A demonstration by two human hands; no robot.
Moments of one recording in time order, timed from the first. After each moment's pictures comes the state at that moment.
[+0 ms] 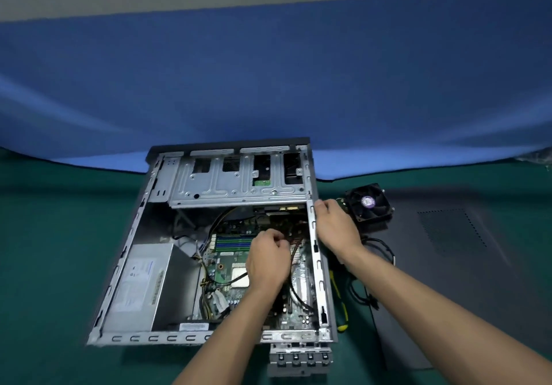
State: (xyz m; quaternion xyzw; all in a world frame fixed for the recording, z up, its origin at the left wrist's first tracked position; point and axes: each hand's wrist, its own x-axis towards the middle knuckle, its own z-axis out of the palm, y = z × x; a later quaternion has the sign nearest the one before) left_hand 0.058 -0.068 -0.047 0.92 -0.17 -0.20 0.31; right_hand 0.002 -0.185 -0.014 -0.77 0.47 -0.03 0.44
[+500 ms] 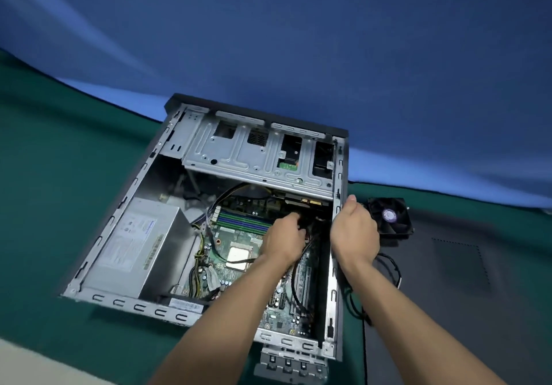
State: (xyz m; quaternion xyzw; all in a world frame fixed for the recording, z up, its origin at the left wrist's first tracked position) left_hand 0.081 -0.092 -0.088 0.89 -0.22 -0.28 0.28; right_hand 0.021 -0.175 -0.032 -0.77 0.55 -0.12 0.29
